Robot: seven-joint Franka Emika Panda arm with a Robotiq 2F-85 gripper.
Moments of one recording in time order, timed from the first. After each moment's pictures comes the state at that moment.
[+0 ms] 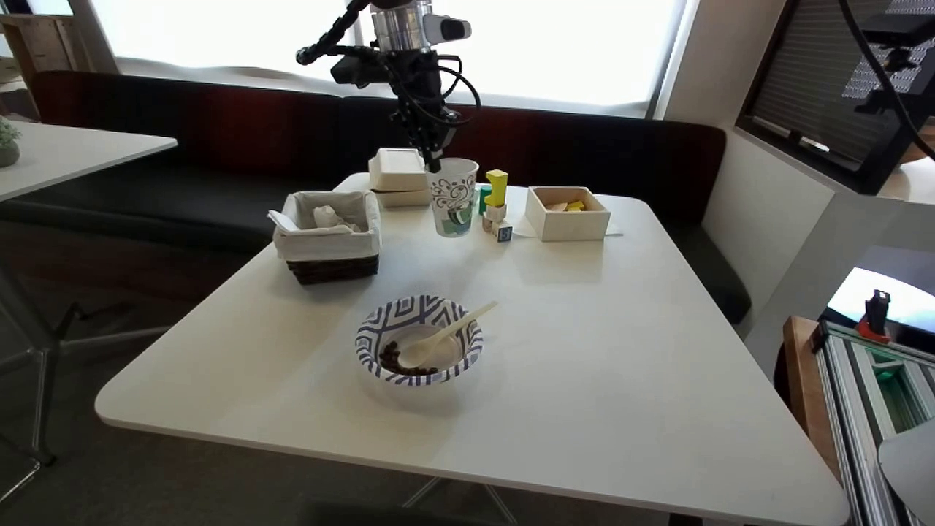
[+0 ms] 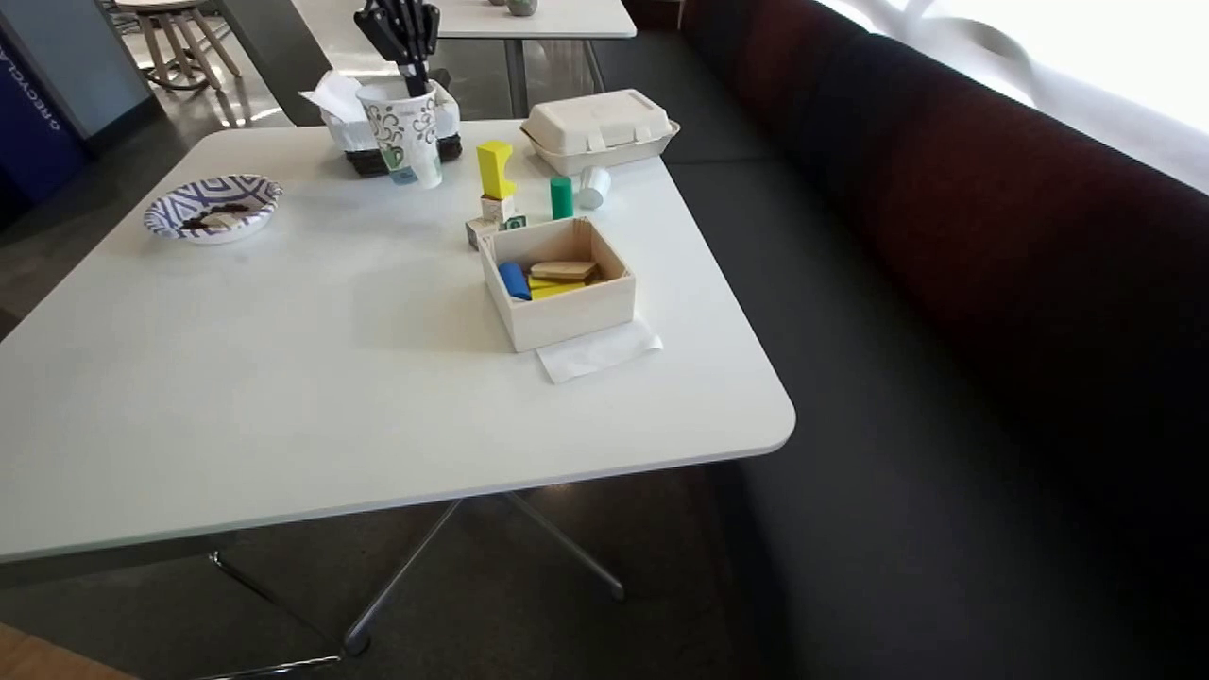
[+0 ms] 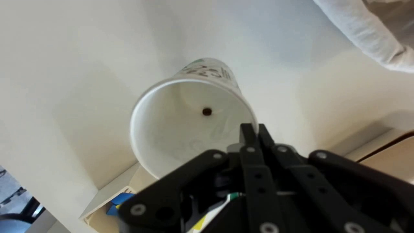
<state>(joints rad) 0.06 0.67 -0.21 -1.42 -0.04 1.97 1.48</state>
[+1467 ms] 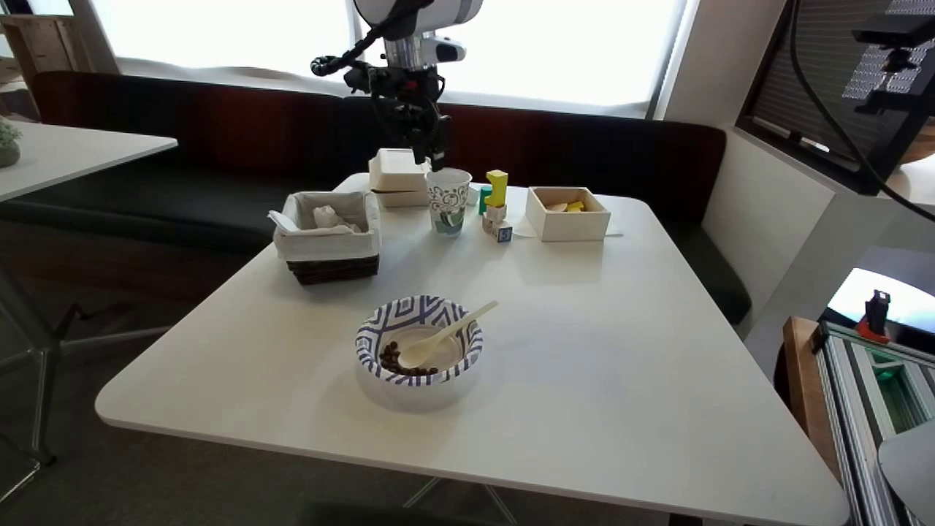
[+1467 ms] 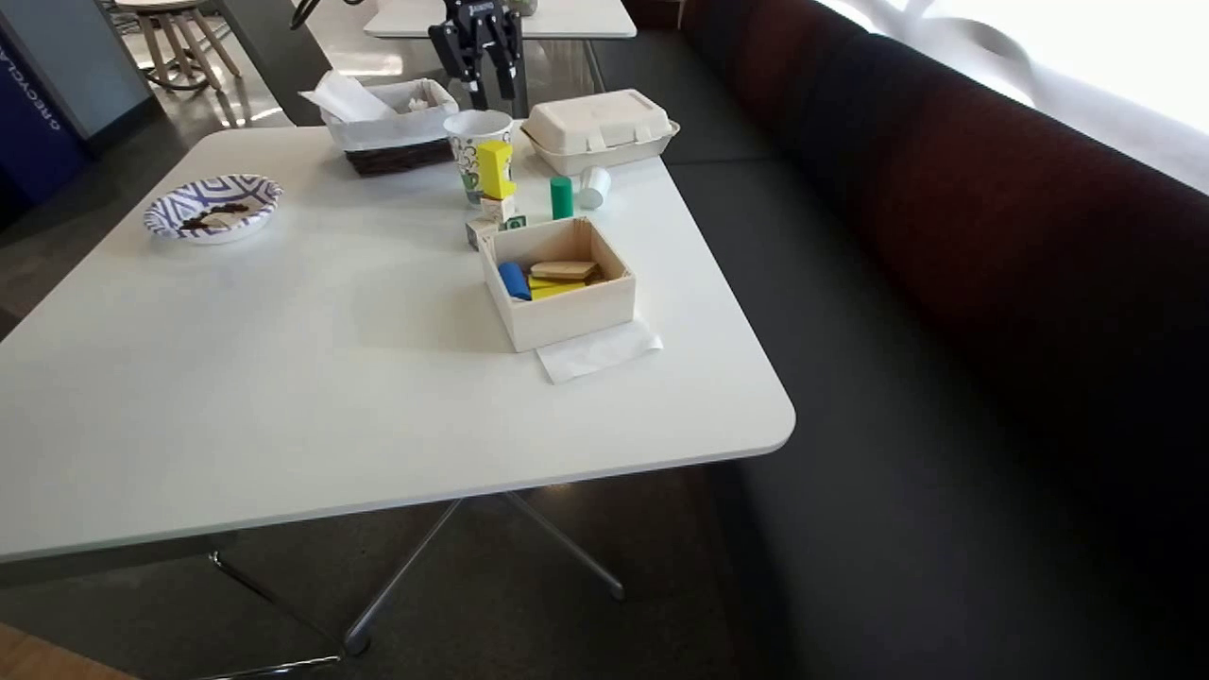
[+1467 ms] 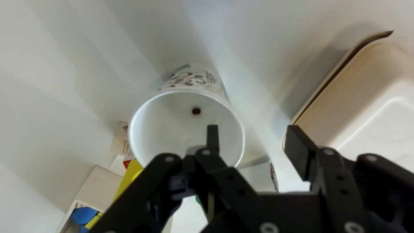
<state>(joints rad) -0.05 0.90 -0.20 -1.09 -0.02 1.97 1.66</state>
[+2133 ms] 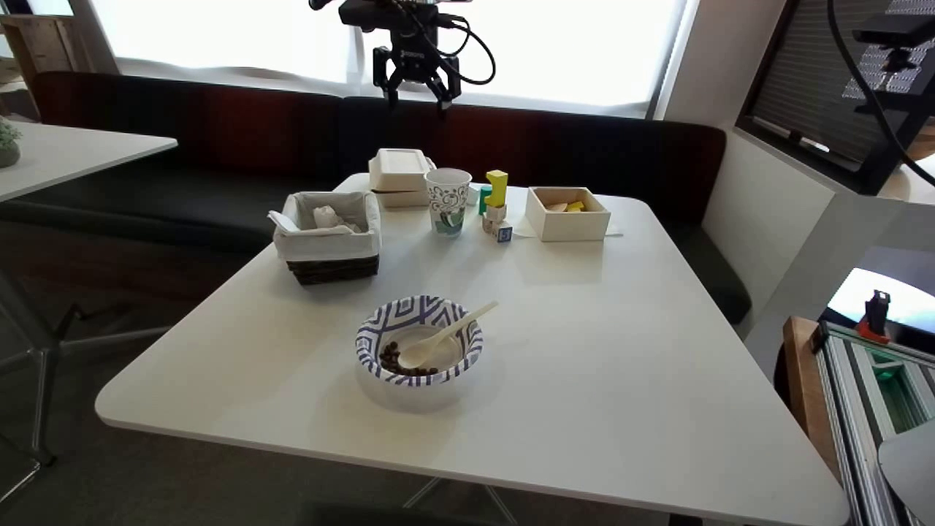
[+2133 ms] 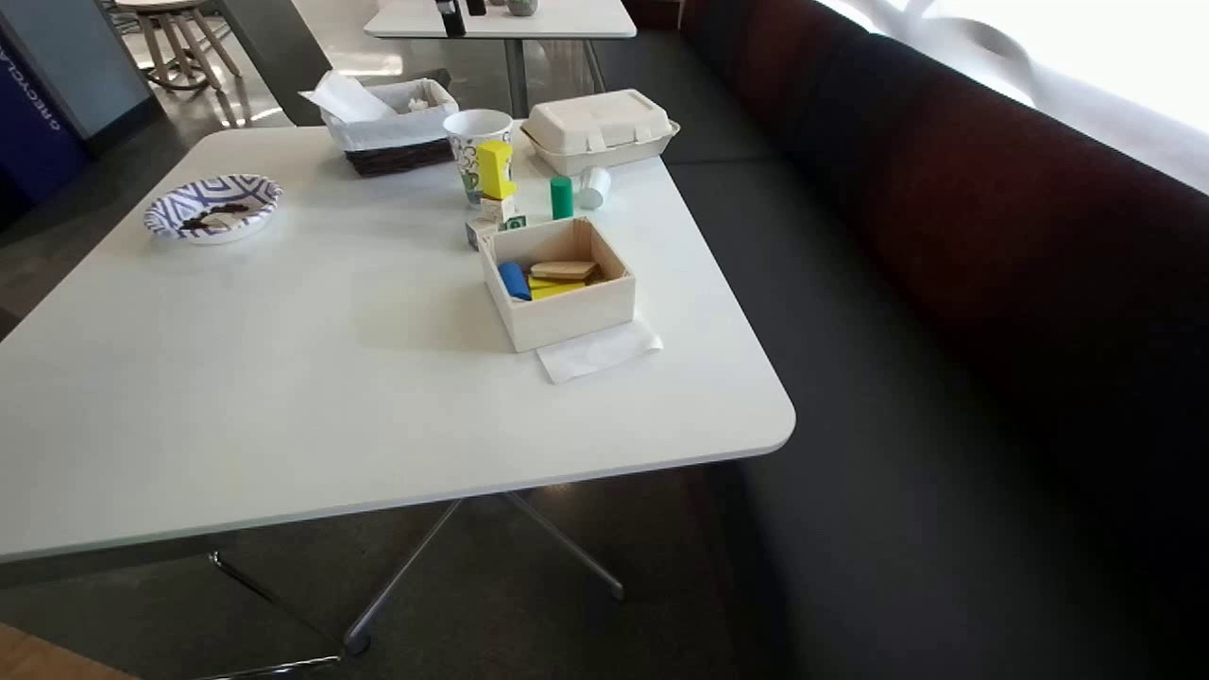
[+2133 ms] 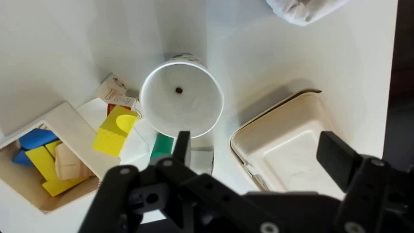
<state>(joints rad) -0.06 0.69 -0.15 -1.26 -0.02 2.03 1.19</state>
